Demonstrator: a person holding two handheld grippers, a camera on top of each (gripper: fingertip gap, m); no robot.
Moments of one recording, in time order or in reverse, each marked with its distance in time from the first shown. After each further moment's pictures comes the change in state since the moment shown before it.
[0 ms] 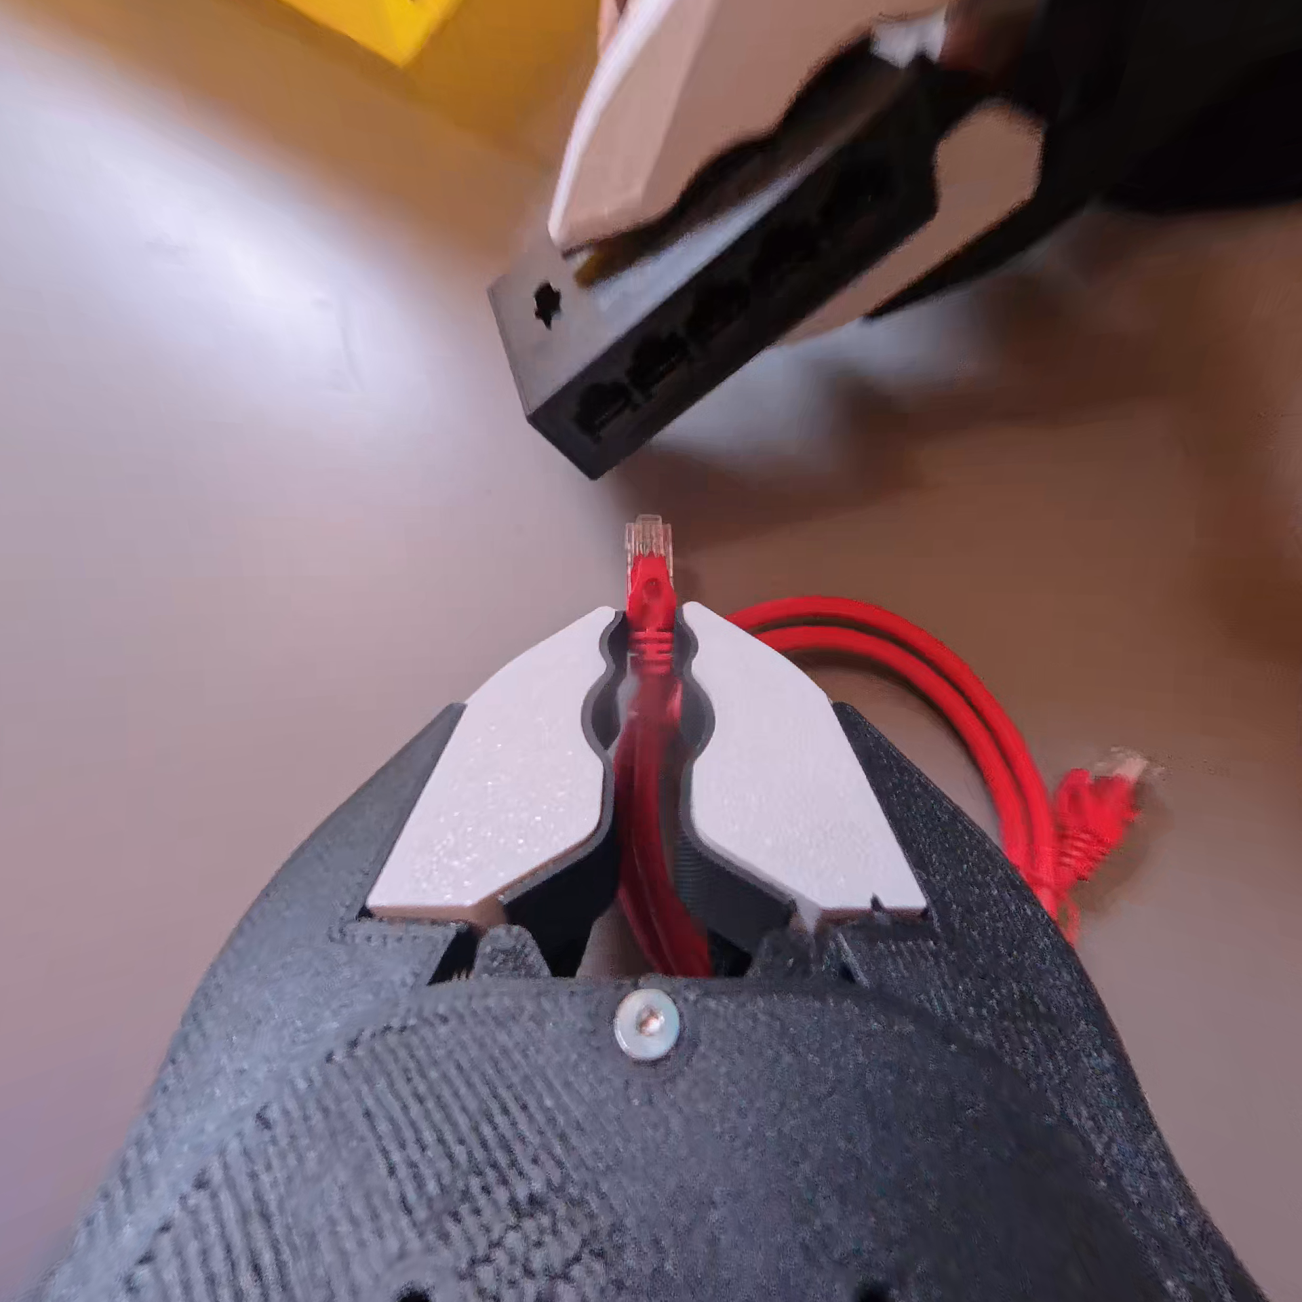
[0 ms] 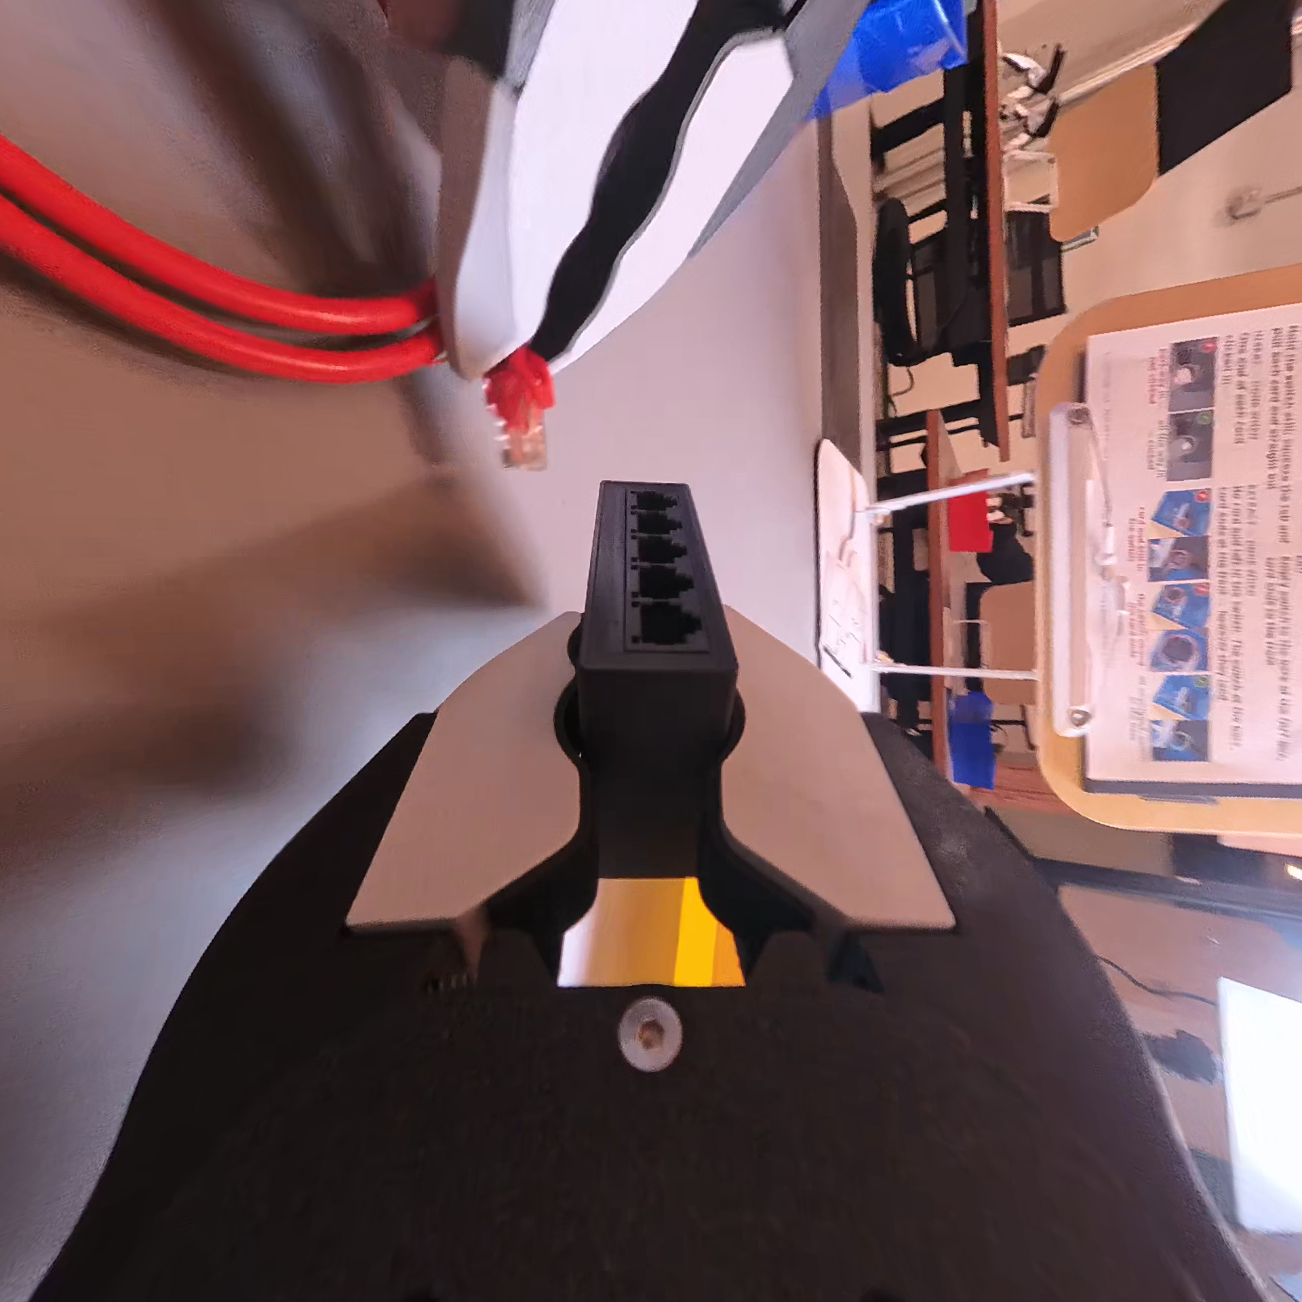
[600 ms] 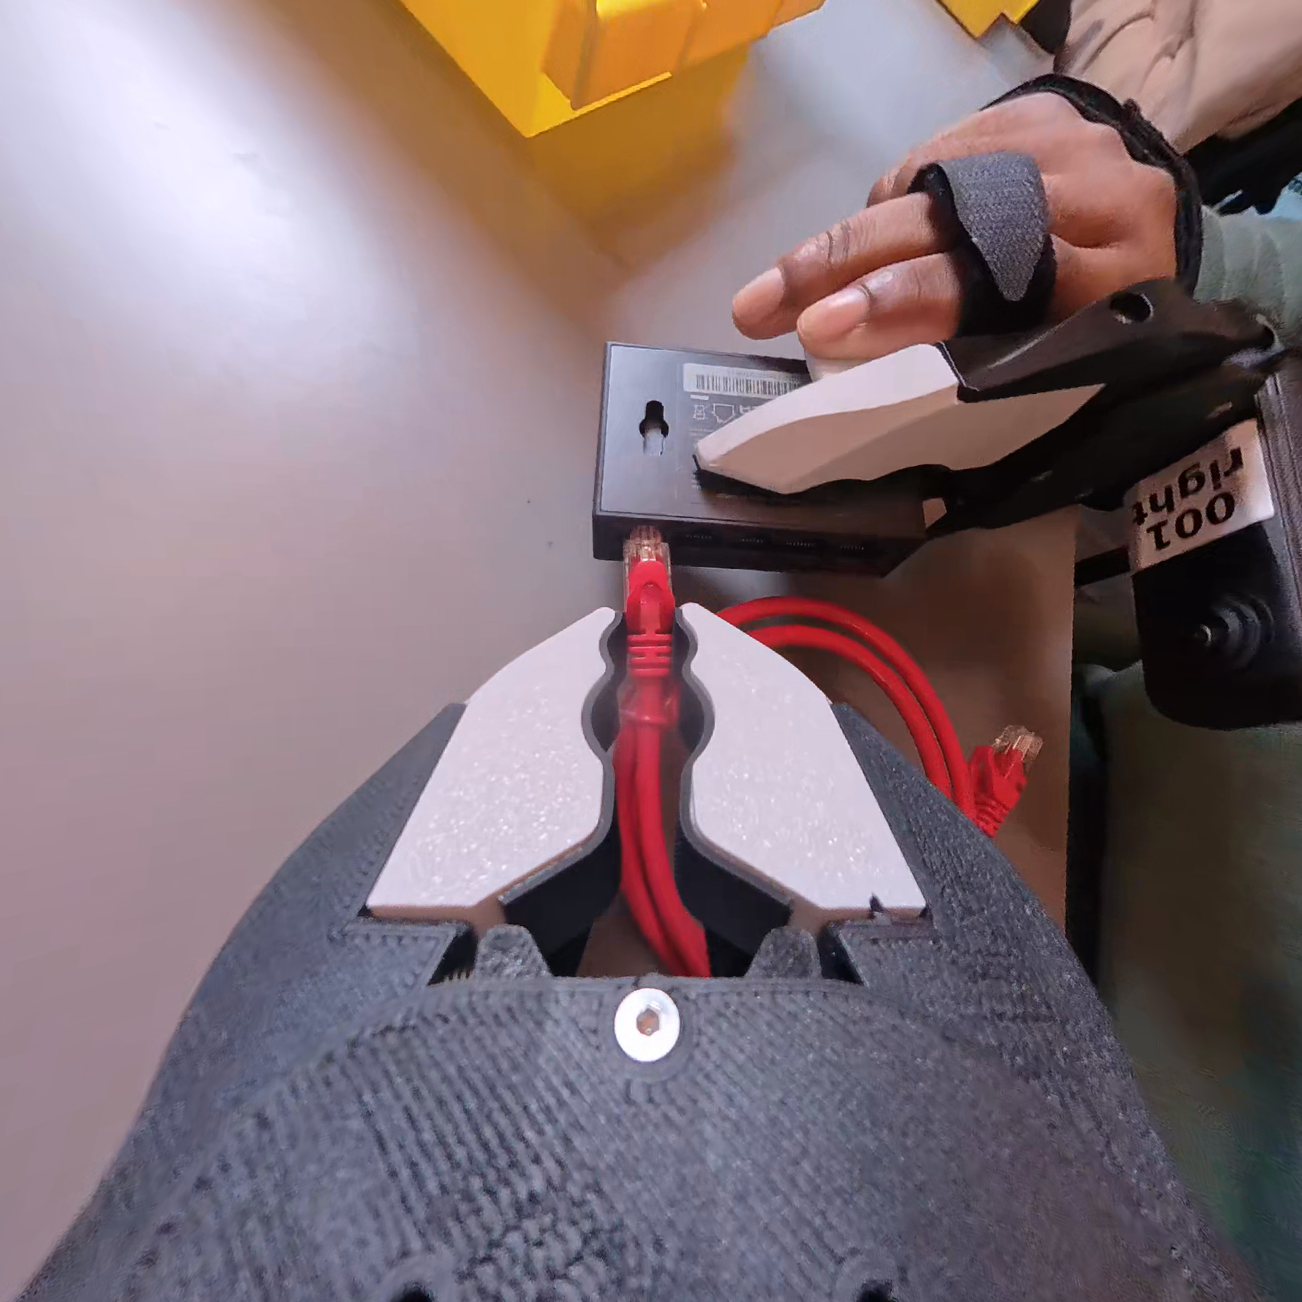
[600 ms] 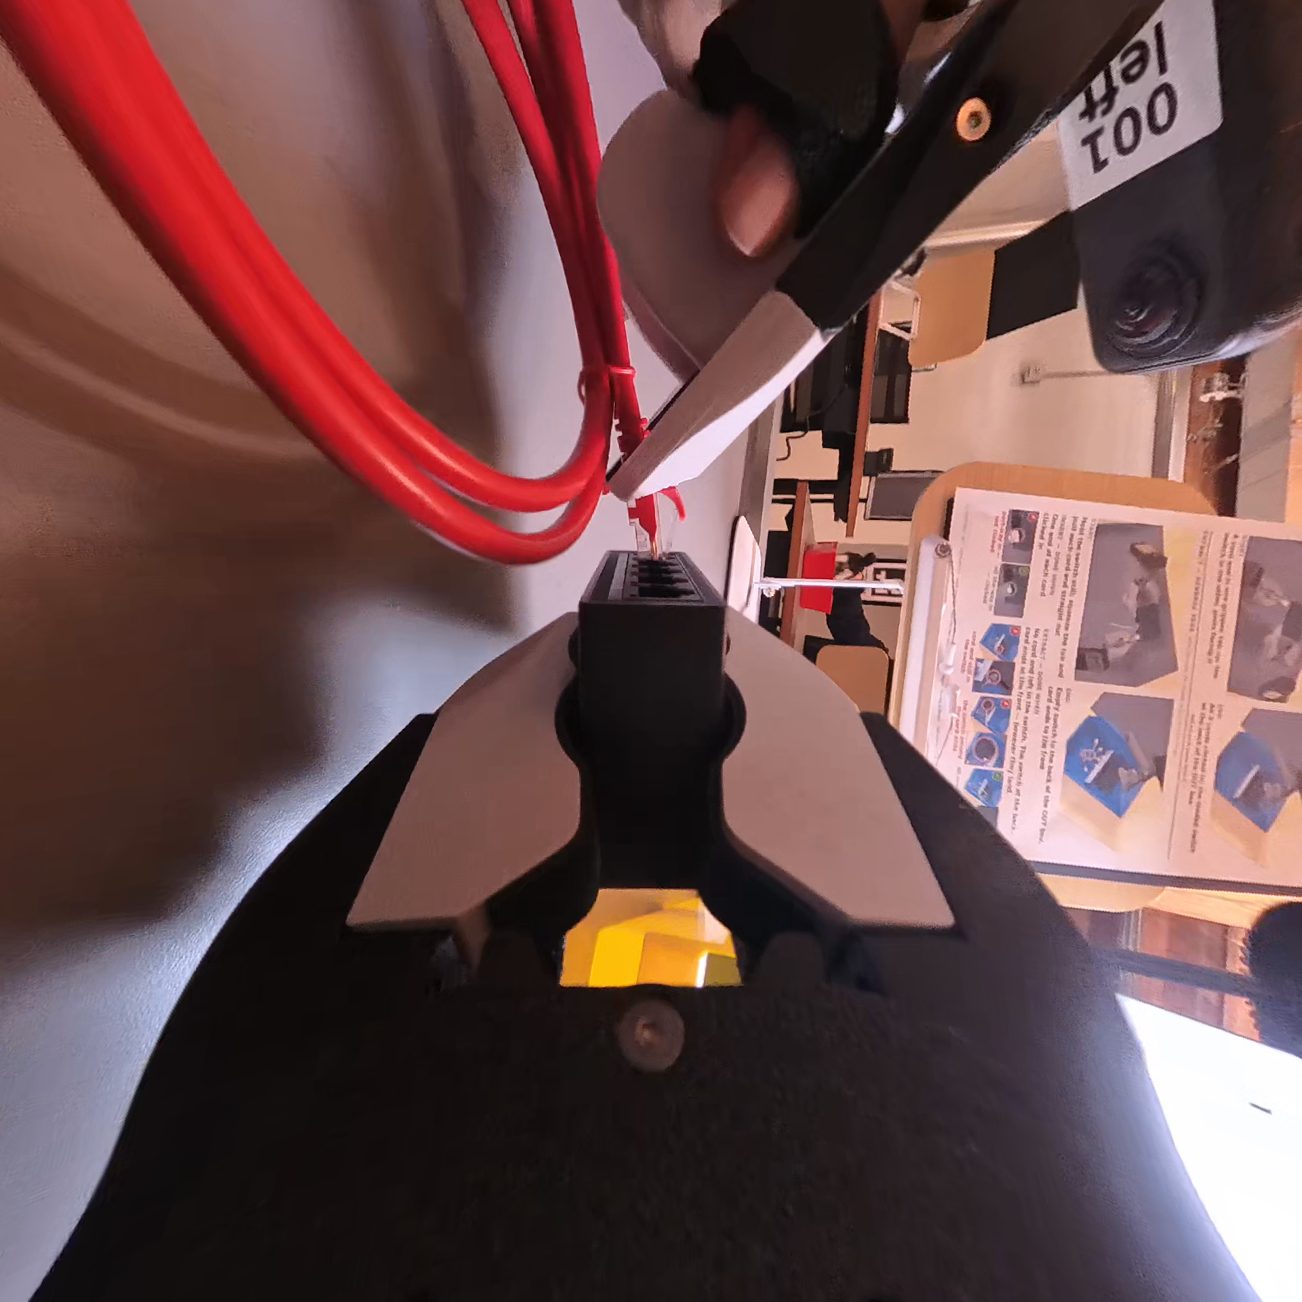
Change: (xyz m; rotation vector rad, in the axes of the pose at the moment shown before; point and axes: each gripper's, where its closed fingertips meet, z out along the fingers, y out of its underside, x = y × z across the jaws) left arm -0.010 -0.013 -0.011 0.144 0.141 -0.355; right arm -0.007 -0.028 0.012 0.015 0.145 -0.270
